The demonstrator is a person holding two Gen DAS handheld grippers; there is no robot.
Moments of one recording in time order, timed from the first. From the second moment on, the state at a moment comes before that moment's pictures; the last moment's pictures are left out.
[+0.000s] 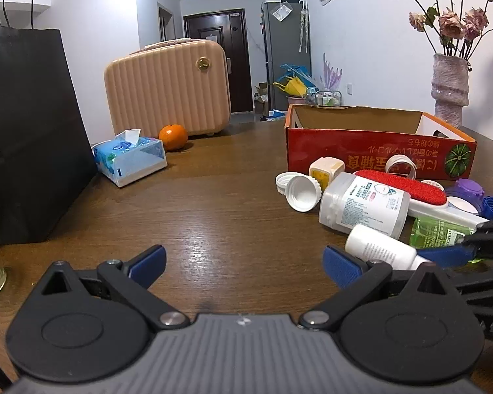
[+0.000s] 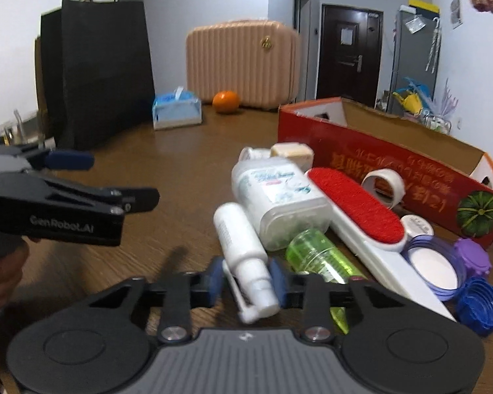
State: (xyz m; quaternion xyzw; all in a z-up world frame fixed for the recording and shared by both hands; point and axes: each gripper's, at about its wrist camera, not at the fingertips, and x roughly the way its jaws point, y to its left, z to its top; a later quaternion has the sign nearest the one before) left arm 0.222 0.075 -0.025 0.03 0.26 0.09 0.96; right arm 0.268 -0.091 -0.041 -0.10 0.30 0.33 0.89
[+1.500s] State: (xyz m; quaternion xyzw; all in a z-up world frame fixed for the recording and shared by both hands) left arm 0.235 -0.013 -0.014 -0.02 0.30 0.02 0.95; right arm 0.223 -0.181 -0.041 -0.06 0.28 0.32 0.90
